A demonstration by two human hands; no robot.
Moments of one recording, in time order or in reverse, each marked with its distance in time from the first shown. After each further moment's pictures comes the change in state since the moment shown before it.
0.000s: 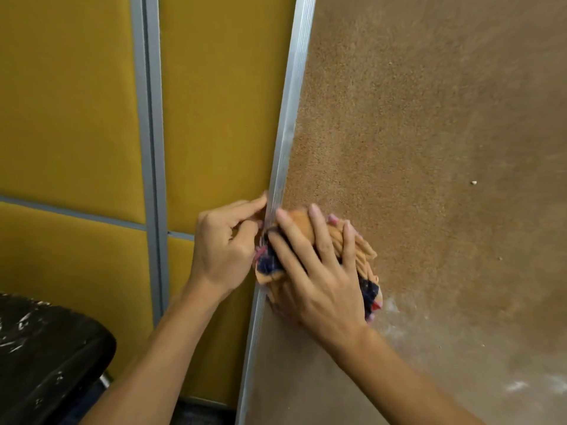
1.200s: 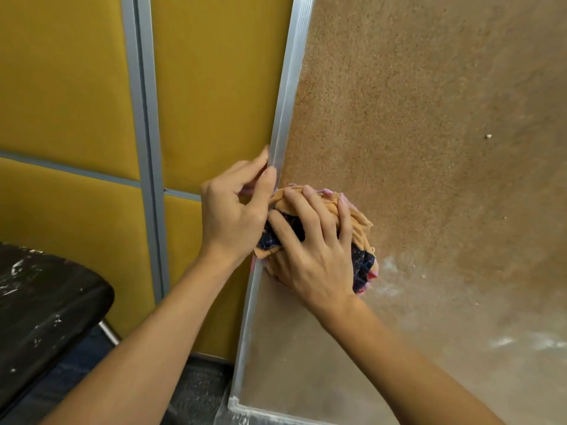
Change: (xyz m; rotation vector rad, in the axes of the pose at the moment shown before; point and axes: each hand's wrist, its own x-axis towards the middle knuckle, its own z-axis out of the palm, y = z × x) left_hand -0.020 0.005 0.018 -0.046 0.100 -0.054; right_hand -0.022 -0.017 0.019 0.094 0.139 0.102
